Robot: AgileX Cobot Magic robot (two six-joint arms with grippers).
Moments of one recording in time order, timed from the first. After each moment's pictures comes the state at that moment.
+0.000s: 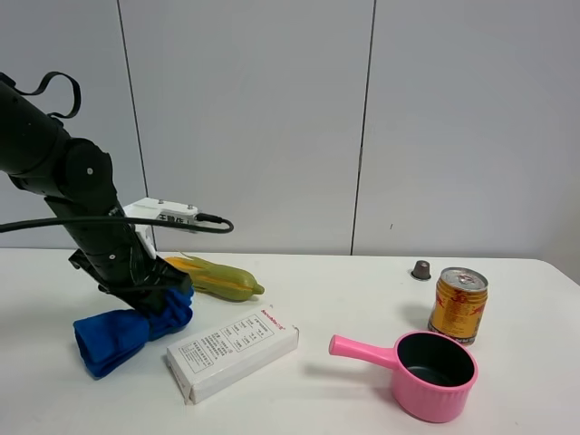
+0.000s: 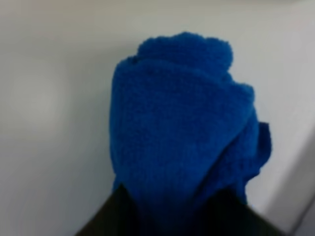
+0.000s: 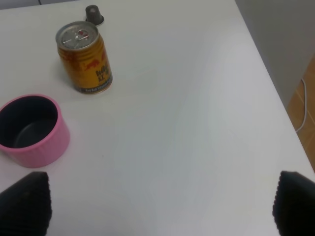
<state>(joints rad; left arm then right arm) -0.32 1.99 -1.14 0.01 0.33 0.01 -0.09 0.00 -0.49 -0.01 1.06 0.03</state>
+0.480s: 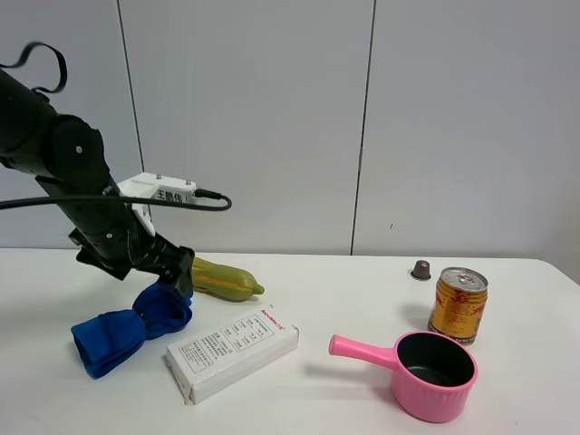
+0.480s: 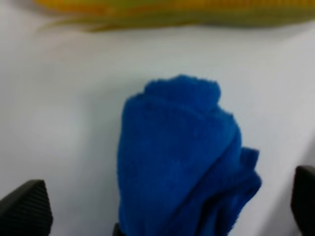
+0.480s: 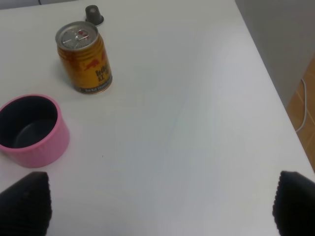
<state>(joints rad) -0.32 1.90 -1.14 0.03 0.30 0.01 -0.09 0.00 -0.49 -0.01 1.06 0.03</state>
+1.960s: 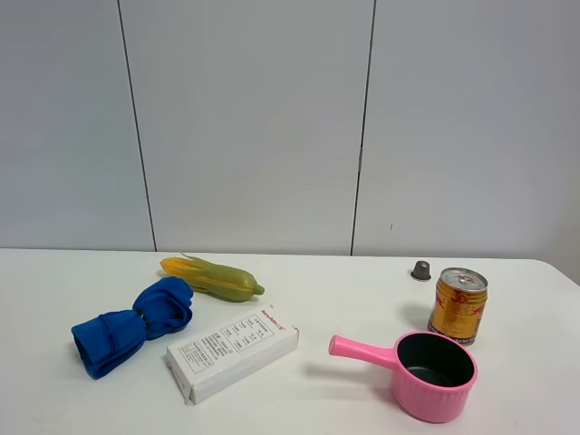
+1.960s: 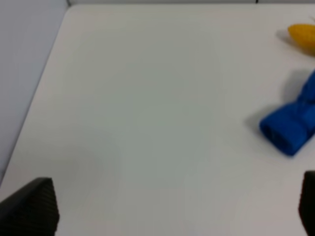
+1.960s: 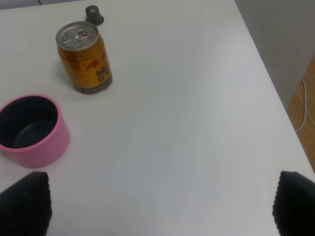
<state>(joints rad) 0.07 0.52 -0.92 0.10 1.11 -0.04 -0.09 0.00 -0.49 -0.01 1.06 0.03</state>
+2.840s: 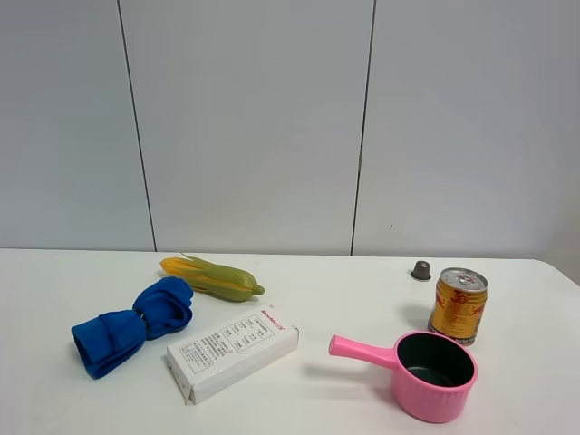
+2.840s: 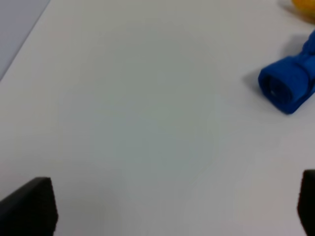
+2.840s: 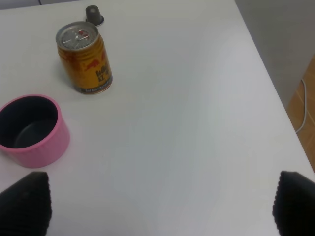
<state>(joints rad) 0.07 0.00 -0.54 0.10 1.11 -0.08 -0.09 0.00 -0.49 -0.01 1.06 0.03</state>
